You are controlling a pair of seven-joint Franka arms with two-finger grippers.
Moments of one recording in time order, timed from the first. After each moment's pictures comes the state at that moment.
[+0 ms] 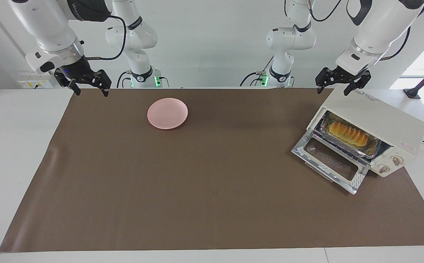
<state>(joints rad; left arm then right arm) -0.10 -0.05 -0.02 -1.61 0.00 1.45 0.07 -0.02 -0.07 0.00 -1.66 -0.02 1.50 0.05</state>
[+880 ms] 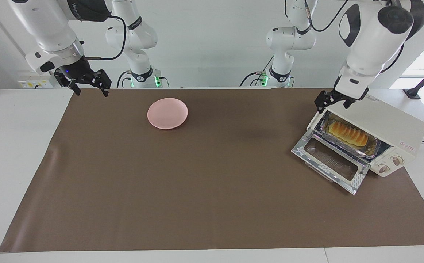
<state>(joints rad) -0.17 0.42 -0.03 -1.29 0.20 1.55 -0.59 -0.02 -0.07 0.00 -1.66 -0.02 1.50 0.05</state>
